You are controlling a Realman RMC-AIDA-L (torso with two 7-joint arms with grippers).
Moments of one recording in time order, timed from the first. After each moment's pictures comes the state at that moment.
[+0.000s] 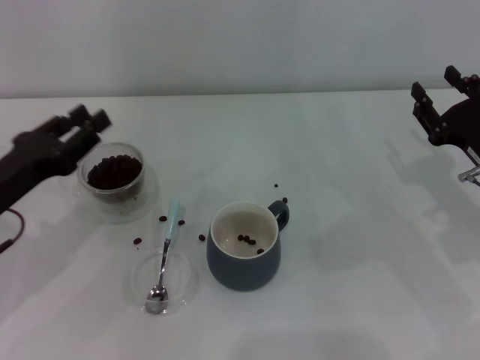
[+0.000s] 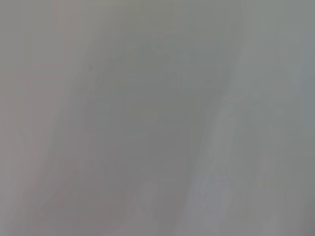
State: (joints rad) left arm -0.35 -2.08 1.05 0.56 1.14 1.27 -1.25; right arm 0.38 2.01 -1.66 -0.23 0.00 -1.15 0.14
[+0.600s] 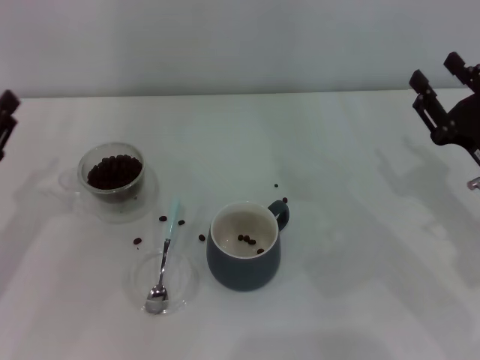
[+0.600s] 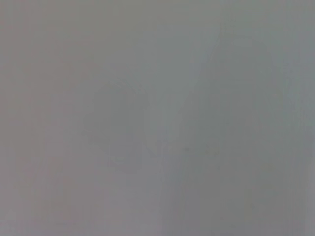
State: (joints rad) left arm -0.31 -2.07 1.04 0.41 0.79 1.27 -0.86; right arm 0.35 2.01 -1.71 -0.22 -0.01 -1.39 0.24
